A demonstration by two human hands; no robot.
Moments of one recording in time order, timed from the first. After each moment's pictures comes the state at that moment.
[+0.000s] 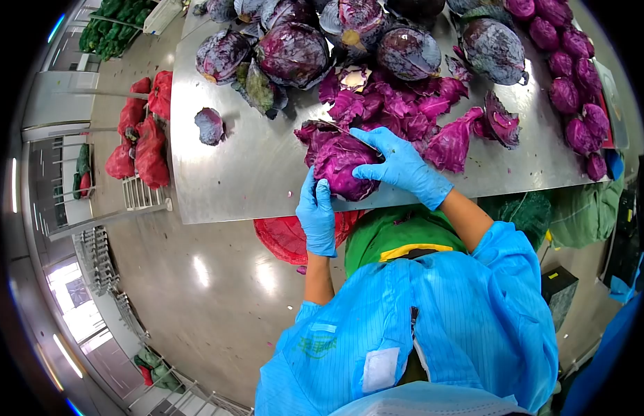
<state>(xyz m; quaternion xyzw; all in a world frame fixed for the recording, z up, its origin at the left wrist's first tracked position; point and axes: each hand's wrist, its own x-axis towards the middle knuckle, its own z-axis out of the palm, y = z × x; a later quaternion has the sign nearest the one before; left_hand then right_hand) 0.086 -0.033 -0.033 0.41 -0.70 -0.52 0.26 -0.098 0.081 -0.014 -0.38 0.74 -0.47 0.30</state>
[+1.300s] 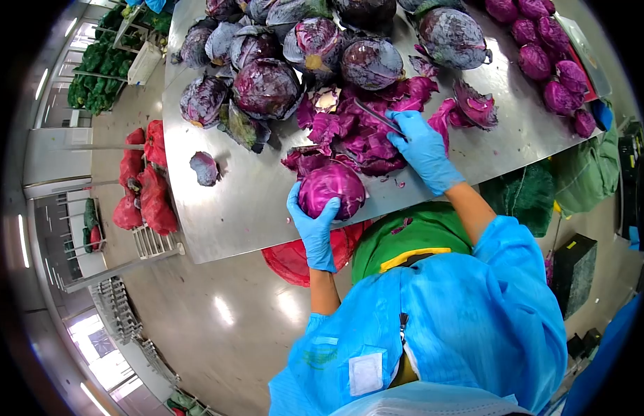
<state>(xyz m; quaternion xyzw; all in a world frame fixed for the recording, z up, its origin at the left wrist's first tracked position) 0.073 -0.046 -0.029 0.36 -0.68 -0.60 0.22 -0.137 0.132 -0.047 -0.31 0.88 -0.37 -0.02</state>
